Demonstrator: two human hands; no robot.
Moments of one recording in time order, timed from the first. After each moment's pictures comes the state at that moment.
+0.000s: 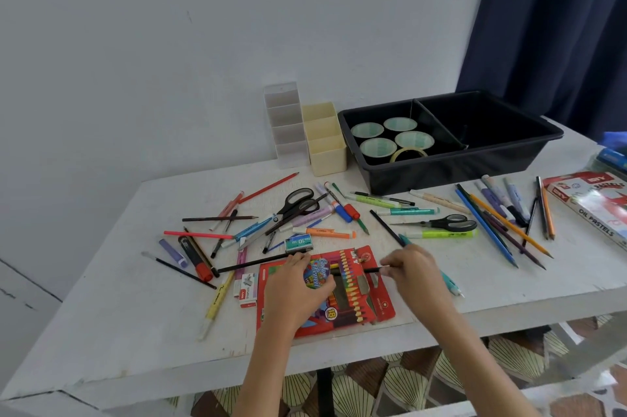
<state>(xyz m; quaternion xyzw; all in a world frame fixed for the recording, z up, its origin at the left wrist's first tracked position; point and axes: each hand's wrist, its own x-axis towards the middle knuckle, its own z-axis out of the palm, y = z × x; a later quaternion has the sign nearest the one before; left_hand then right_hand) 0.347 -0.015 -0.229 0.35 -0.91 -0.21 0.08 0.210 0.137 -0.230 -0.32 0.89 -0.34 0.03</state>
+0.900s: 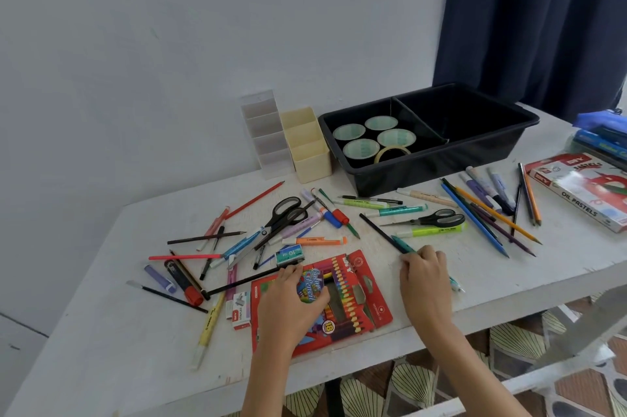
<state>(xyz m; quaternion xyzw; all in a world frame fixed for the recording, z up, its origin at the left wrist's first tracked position) 0.345 -0.015 -0.230 0.35 -0.91 -0.20 0.09 0.210 0.138 -0.258 -0.17 0.93 -0.31 -0.07</state>
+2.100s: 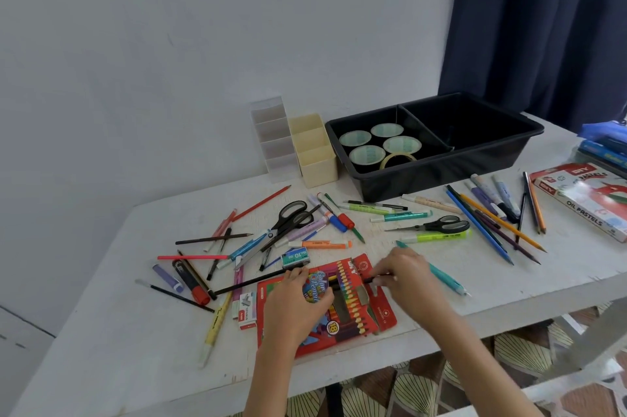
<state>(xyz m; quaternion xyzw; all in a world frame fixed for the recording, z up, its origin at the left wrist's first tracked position) 0.346 -0.016 -0.223 0.33 -0.91 -0.21 0.08 0.212 0.134 -0.216 -0.38 0.88 -0.27 0.08</state>
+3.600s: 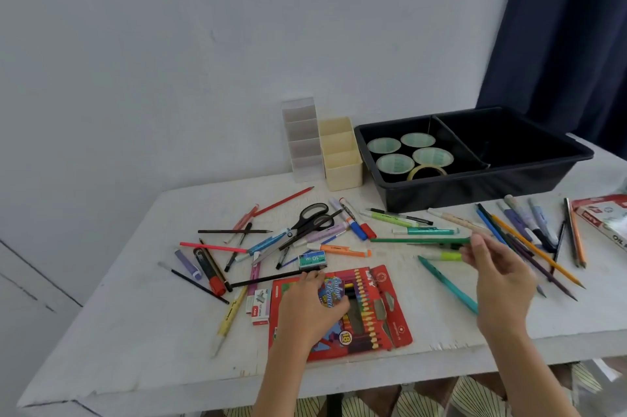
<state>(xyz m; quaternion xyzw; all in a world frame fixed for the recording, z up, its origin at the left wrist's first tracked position) 0.343 -0.015 -0.218 0.35 -0.90 -0.24 0.06 0.180 0.167 -0.202 -0.05 0.63 -0.77 -0.02</state>
